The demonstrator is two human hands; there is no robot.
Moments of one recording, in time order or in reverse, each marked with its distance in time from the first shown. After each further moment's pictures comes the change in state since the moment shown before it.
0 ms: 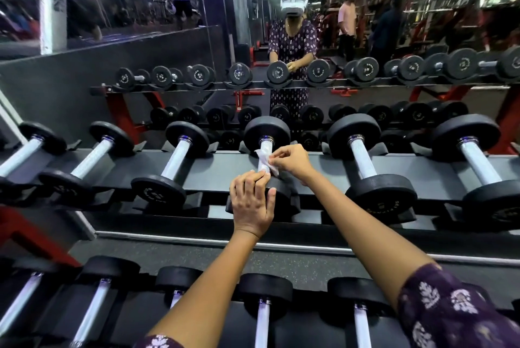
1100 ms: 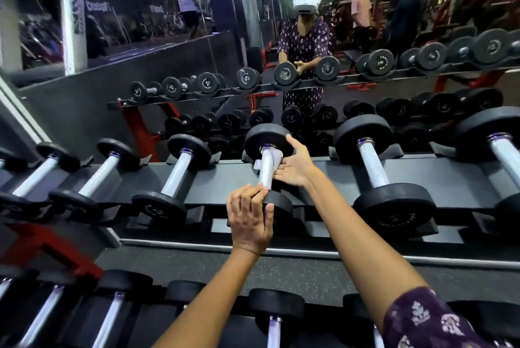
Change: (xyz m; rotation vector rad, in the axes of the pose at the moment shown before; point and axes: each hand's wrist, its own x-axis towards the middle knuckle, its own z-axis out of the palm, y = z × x) left_hand -0.003 -0.003 0.004 0.026 -0.001 0.049; right_hand 0.032 -0.002 0.001 1.120 -0.294 0.621
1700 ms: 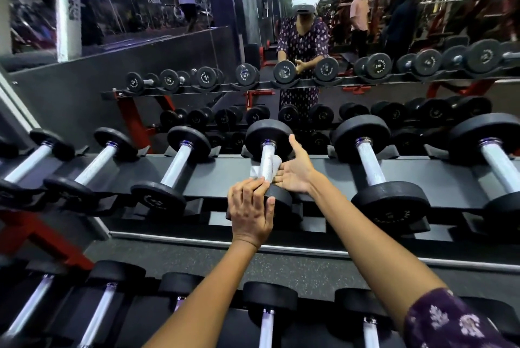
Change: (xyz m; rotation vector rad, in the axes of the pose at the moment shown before) left_hand 0.002 0.002 -0.002 -0.009 0.014 -0.008; right_hand -0.027 0.013 0.001 -0.254 -0.021 0.056
